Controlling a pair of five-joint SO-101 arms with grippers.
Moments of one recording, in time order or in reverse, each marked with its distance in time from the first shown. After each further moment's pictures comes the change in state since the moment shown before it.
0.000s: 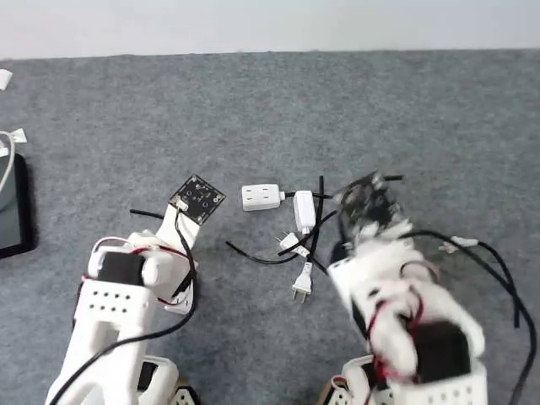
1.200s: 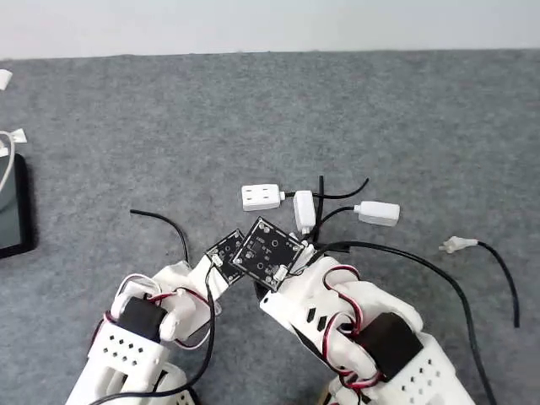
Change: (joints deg) left arm 14.2 -19.7 17.2 -1.4 -3.2; right arm -24.4 5.2 8.3 -13.3 2.5
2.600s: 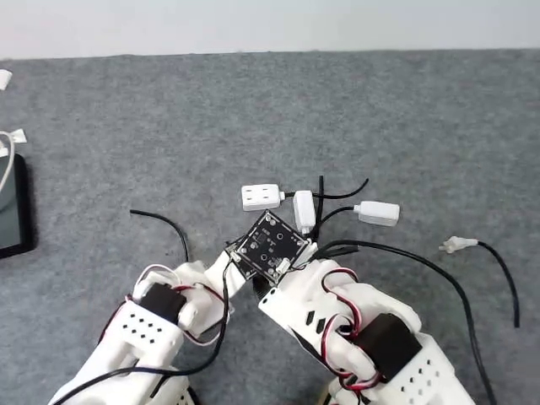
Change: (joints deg) left arm 6.2 14.0 -1.1 -7.9 0.5; right arm -0.8 0.1 0.0 1.3 -6.3
